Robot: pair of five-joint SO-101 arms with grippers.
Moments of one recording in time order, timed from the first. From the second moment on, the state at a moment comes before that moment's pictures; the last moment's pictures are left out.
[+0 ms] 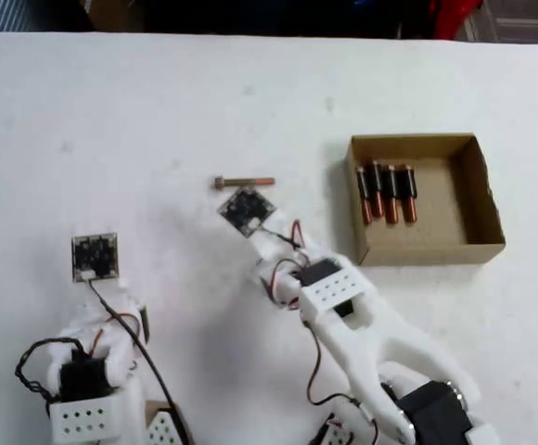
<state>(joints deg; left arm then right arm) -14.3 -103.9 97.1 71.9 2.9 -32.2 -19.1 59.6 26.4 22.4</state>
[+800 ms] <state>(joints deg) -14.3 -103.9 97.1 71.9 2.9 -34.5 -19.3 56.6 35.3 24.0</state>
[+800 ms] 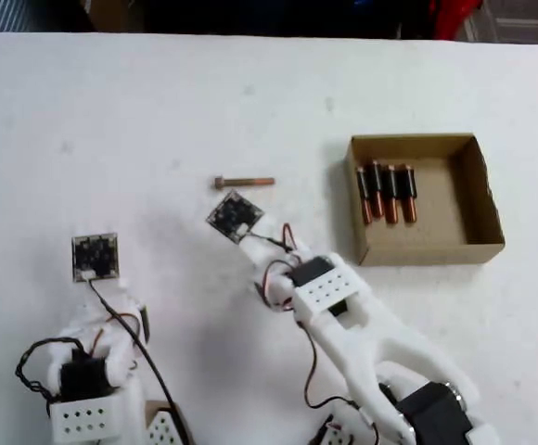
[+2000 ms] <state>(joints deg) -14.3 -103.9 97.1 71.9 2.9 -34.4 -5.0 46.2 38.3 24.3</state>
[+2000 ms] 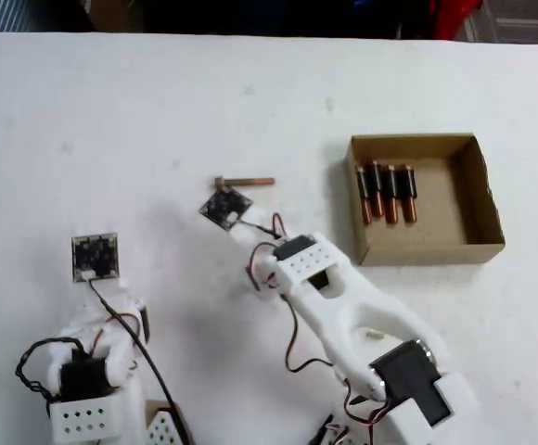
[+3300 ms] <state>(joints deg) -14.3 -103.9 97.1 71.9 2.9 -30.0 -52.5 44.1 61.8 20.4</state>
